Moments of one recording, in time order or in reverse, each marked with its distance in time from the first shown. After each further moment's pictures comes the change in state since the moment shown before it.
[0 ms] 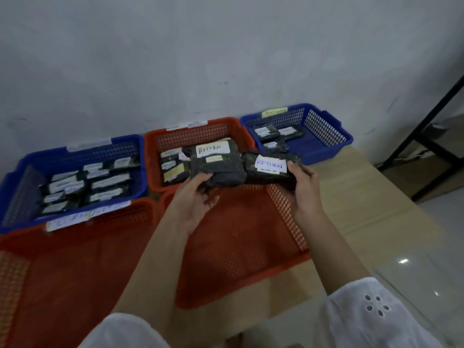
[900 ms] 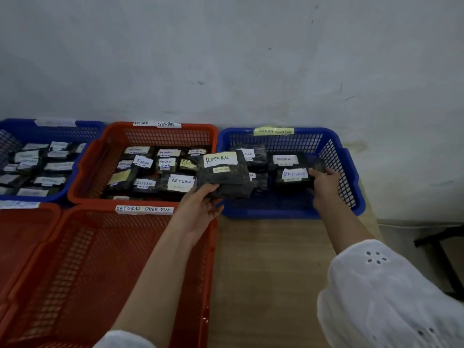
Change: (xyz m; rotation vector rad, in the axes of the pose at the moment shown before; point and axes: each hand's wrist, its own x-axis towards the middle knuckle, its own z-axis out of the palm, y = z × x) left_hand 0.165 -0.076 0.183 -0.148 0.330 0.064; right_hand 0.363 -0.077 -0.039 -0.474 -0.053 0.173
